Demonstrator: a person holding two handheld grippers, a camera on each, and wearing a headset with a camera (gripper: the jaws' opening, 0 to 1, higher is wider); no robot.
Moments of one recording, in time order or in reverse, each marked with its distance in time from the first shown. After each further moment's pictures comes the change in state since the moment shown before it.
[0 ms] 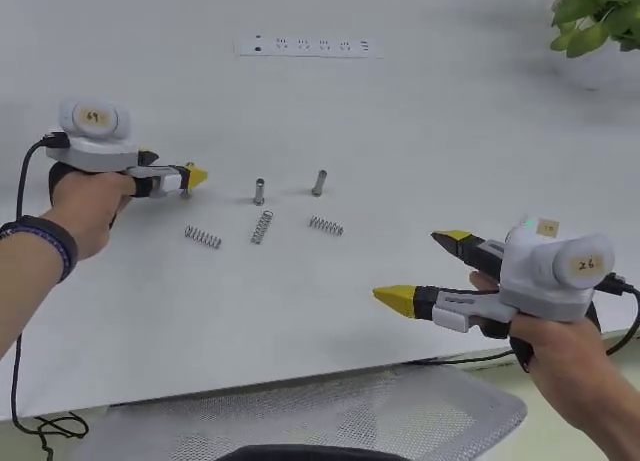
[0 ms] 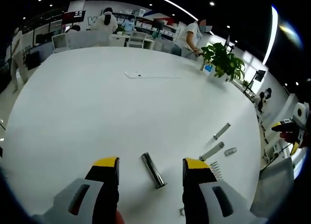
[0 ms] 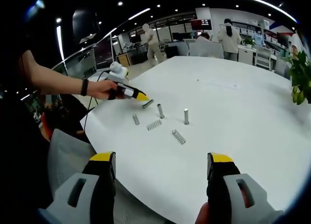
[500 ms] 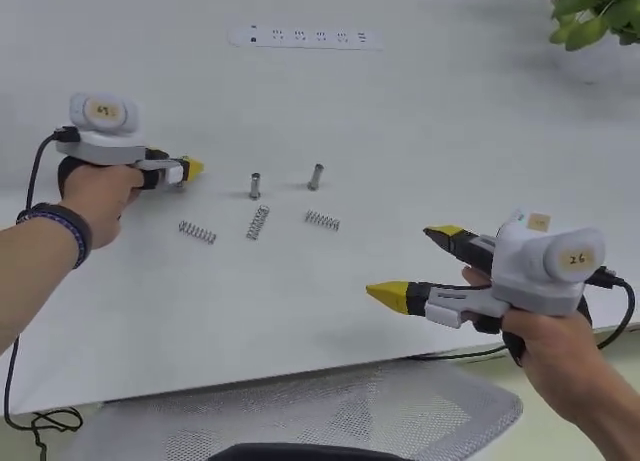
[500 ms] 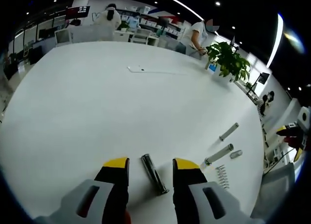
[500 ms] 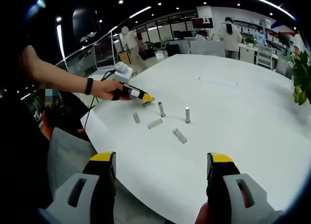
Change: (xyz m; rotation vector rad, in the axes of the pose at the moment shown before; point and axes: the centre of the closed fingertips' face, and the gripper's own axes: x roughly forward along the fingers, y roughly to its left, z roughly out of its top) left arm 0.021 -0.001 -0.007 -0.030 0.022 0.017; right arm 0.004 -0.001 -0.002 -0.004 0.019 0.009
